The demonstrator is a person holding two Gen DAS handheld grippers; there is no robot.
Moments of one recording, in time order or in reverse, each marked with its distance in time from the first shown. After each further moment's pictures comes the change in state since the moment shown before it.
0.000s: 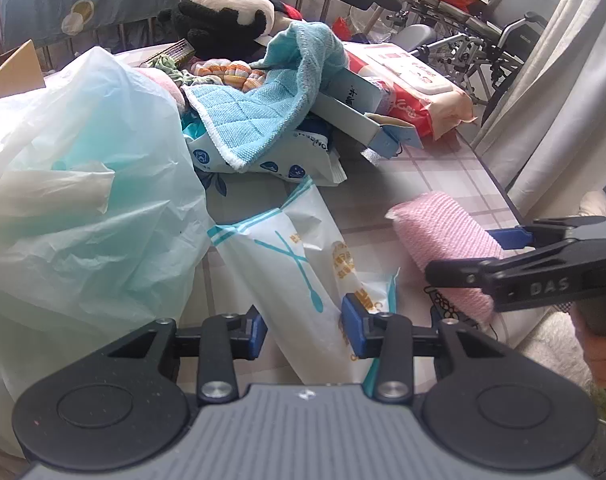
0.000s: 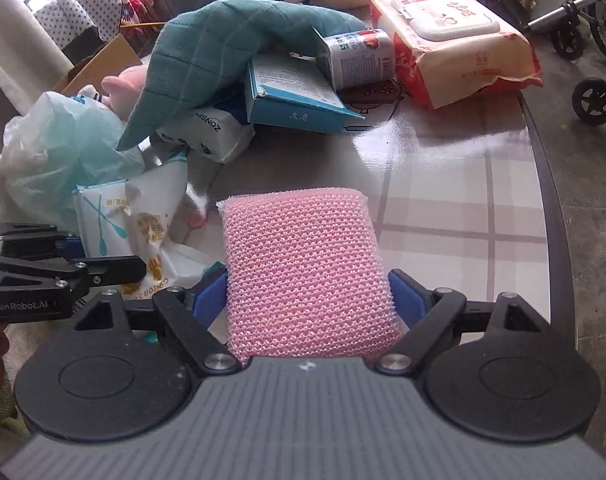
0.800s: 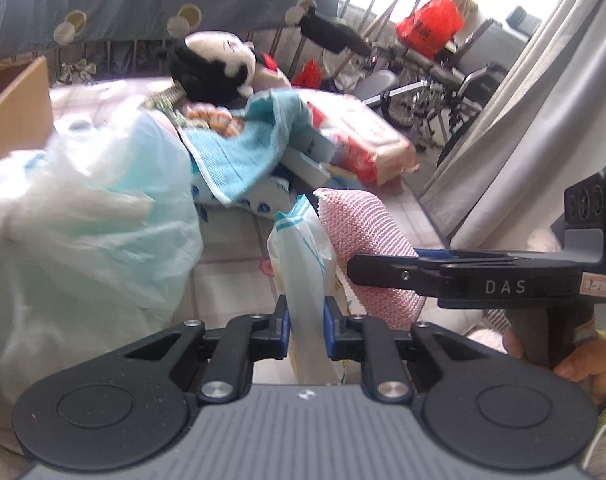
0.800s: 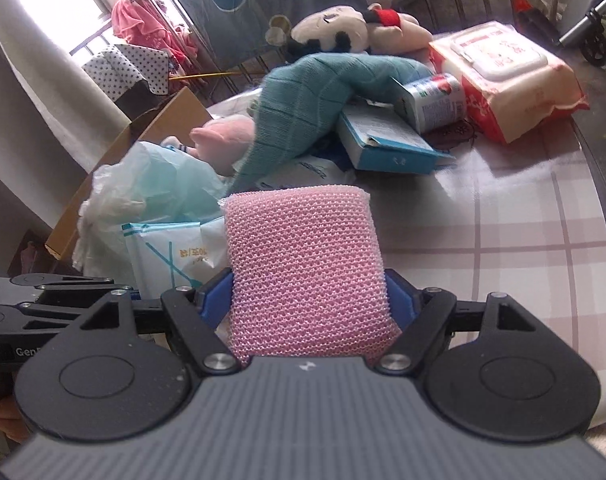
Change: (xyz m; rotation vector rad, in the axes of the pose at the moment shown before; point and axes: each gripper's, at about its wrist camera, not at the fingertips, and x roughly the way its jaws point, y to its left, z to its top) left arm -0.079 0.010 -0.012 -0.053 -0.137 -0.144; right arm -0.036 0.044 0.004 0.073 -0.157 0.192
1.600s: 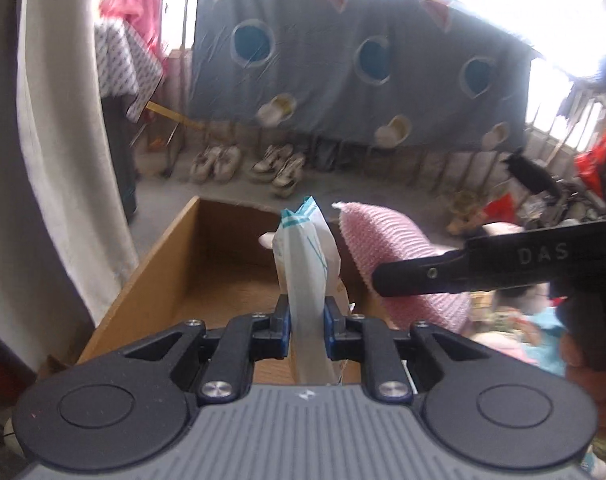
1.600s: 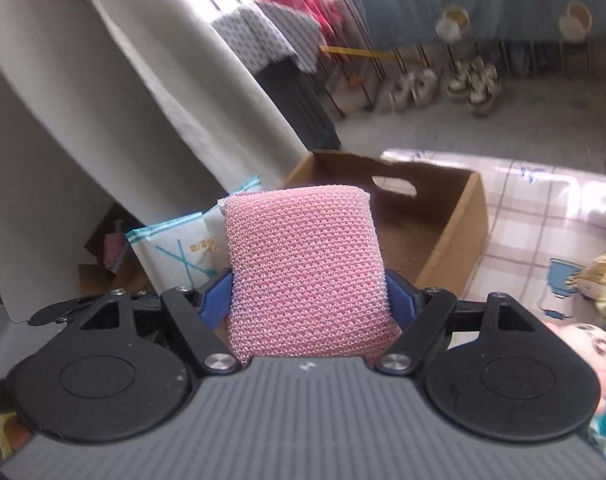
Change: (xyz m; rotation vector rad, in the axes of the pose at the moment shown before) left arm -0.144 0.285 0.135 -0.205 -0.205 0.457; right arm 0.197 0.331 0.213 -0.190 0.159 0.260
